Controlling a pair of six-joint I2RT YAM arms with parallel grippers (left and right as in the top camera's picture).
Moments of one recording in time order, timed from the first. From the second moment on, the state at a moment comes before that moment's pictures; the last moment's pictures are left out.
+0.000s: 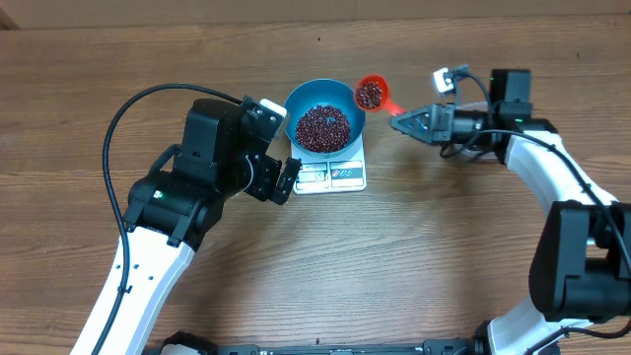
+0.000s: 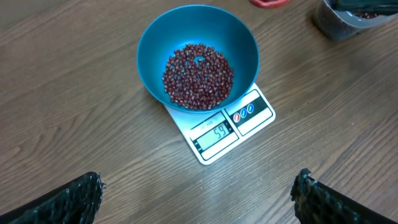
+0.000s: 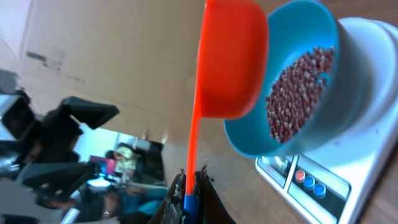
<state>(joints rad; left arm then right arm) -0.35 1.24 1.23 -0.81 0.14 0.10 -0.02 1.81 1.17 -0.25 -1.30 0.25</state>
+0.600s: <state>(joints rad) -0.35 1.24 1.23 -0.81 0.14 0.10 0.19 1.81 1.17 -0.19 -0.89 -0.10</state>
